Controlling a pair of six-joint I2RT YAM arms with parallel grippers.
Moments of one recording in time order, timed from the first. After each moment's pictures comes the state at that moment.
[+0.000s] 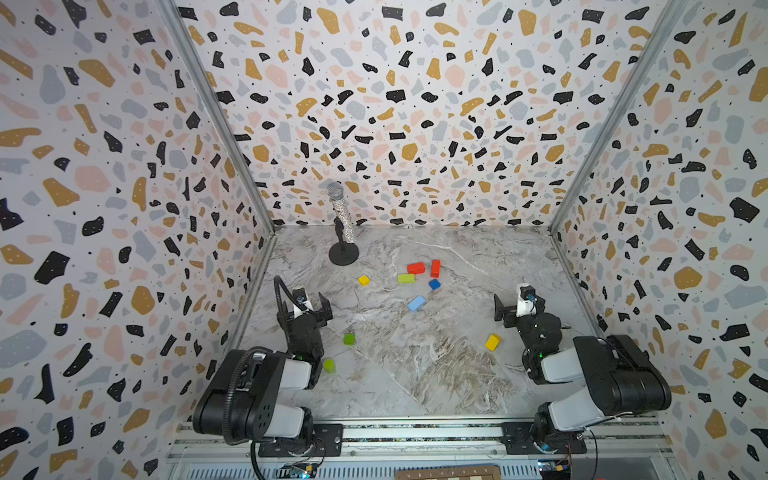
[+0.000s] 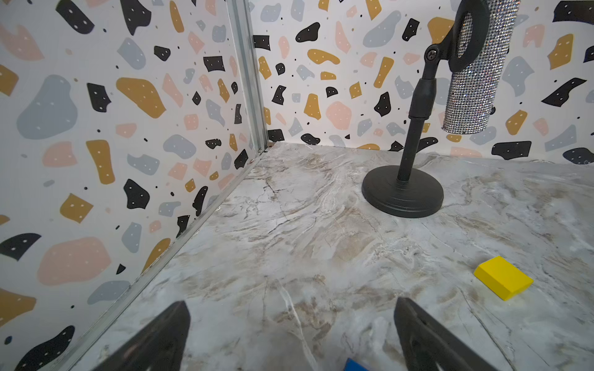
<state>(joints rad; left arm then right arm) -0.11 1.42 0.16 1.10 -0.45 0.01 0.07 1.52 0.17 1.23 -0.08 -0.11</state>
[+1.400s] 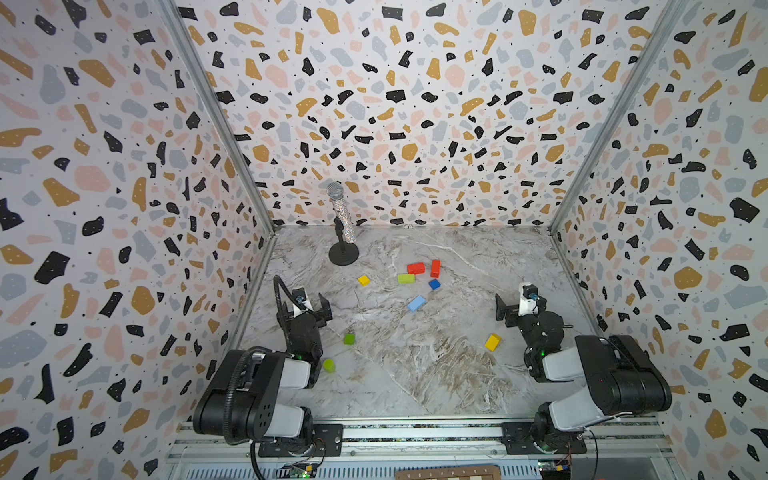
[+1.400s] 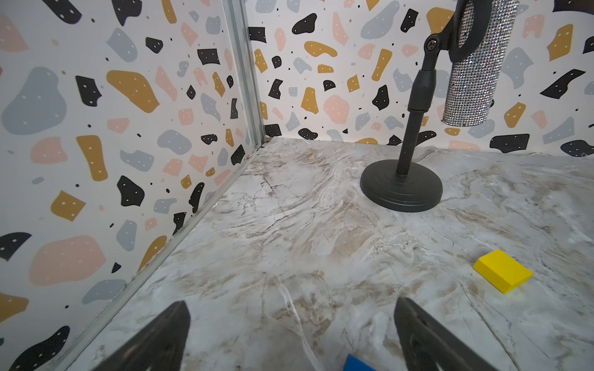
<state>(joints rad) -0.09 1.42 0.16 1.08 -0.42 0.01 0.04 1.52 0.18 1.20 -0.11 -0.09</state>
